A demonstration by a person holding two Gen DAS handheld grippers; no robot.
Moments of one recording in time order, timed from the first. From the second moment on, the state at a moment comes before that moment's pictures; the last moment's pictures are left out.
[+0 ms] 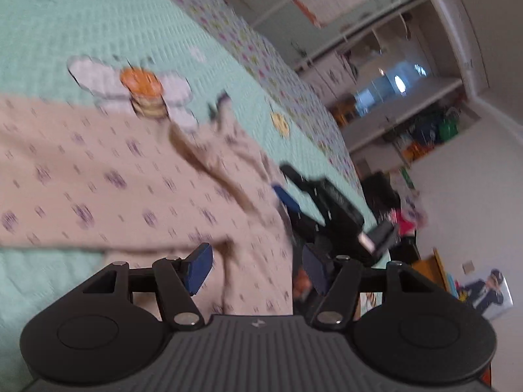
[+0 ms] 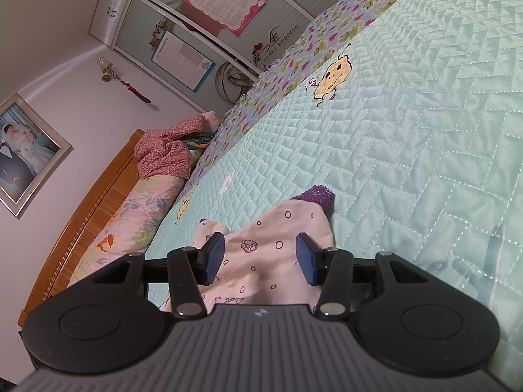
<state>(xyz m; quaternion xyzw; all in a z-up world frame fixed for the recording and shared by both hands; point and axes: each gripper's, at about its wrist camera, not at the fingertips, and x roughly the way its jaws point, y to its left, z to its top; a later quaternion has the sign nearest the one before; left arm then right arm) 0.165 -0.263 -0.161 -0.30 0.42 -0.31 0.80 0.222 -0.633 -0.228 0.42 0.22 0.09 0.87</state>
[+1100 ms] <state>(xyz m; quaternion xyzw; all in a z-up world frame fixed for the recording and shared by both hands) 0.158 -0.283 -0.184 -0.25 0.45 -0.28 0.81 0.225 -0.632 -0.230 0.41 0.23 0.07 0.88</state>
